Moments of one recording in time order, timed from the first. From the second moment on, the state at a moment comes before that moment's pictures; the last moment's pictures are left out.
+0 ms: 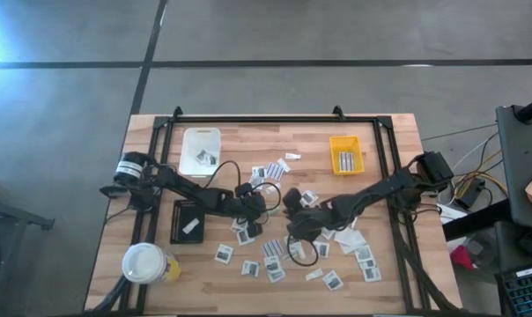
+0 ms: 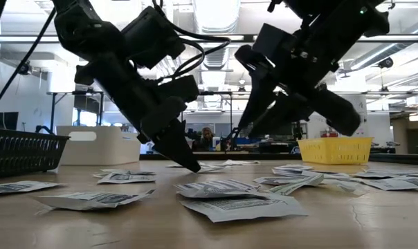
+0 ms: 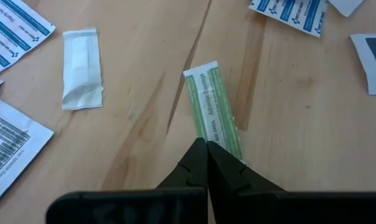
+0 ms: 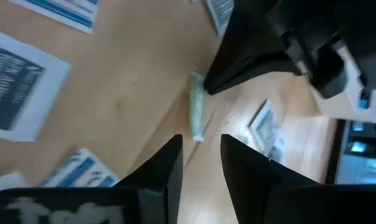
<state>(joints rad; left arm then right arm) -0.15 1.81 0.83 0.18 -0.25 -0.36 0.29 1.74 0.93 -0.09 0.44 -0.63</state>
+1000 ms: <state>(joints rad) -0.14 1.82 0.83 0.16 -0.22 -0.38 0.21 1.86 0.93 0.04 0.34 -0.71</state>
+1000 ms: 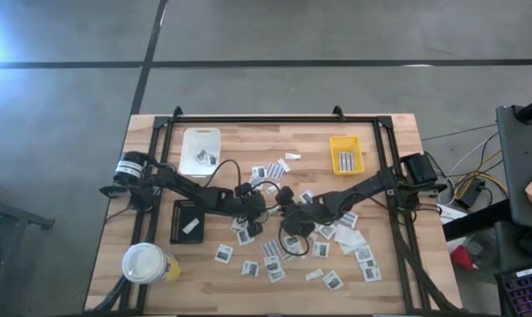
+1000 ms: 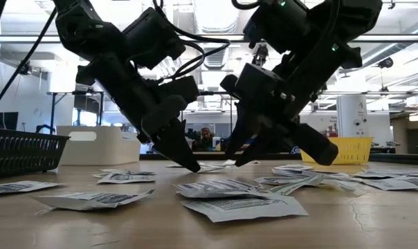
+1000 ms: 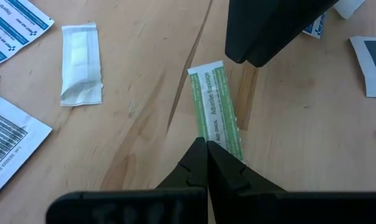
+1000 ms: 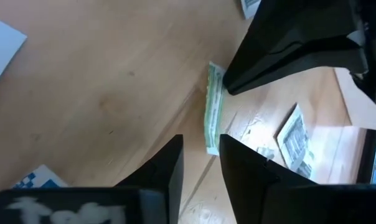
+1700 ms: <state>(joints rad) -0.14 1.82 0.83 0.16 -0.20 -0.39 0.21 1.96 0.94 0.14 0.42 -0.77</state>
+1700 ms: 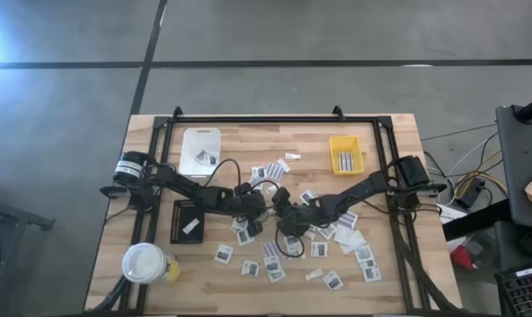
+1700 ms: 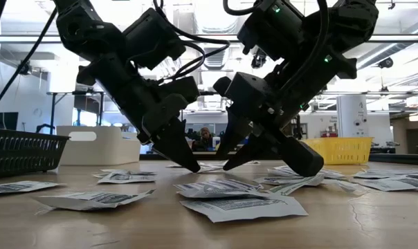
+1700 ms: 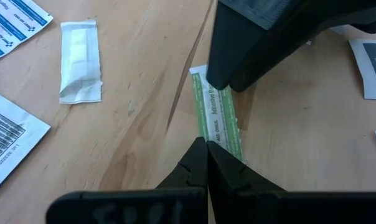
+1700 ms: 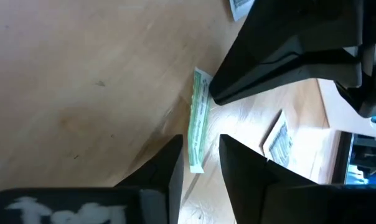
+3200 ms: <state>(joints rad) -0.14 1.82 0.83 0.21 -0.14 -0.44 0.20 1.96 0.97 0.08 0.34 -0.70</state>
